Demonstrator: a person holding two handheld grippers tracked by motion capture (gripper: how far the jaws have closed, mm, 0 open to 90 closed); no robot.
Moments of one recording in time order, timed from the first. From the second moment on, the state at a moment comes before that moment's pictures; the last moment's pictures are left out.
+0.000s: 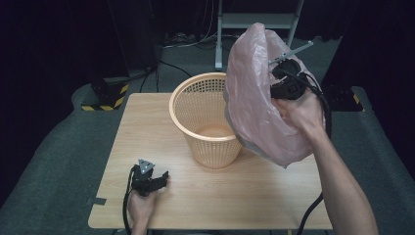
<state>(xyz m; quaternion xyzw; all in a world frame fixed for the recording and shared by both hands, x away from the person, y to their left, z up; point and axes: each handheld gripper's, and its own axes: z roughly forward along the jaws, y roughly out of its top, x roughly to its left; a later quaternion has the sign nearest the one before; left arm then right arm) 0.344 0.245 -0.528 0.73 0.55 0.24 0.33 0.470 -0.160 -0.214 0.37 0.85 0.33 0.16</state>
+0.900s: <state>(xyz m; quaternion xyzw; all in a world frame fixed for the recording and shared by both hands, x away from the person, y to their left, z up) 0.343 0.245 -0.528 0.73 0.55 0.25 0.33 0.476 -0.105 -0.220 0.34 0.87 0.33 0.15</state>
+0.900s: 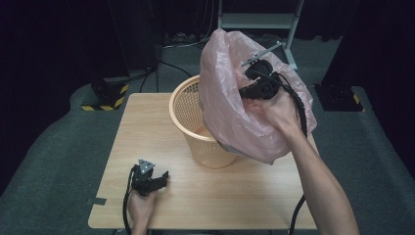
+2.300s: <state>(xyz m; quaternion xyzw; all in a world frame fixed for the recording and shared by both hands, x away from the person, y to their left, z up) 0.343 0.245 -0.528 0.73 0.55 0.24 0.33 0.485 -0.033 -0.232 0.30 0.89 0.32 0.12</state>
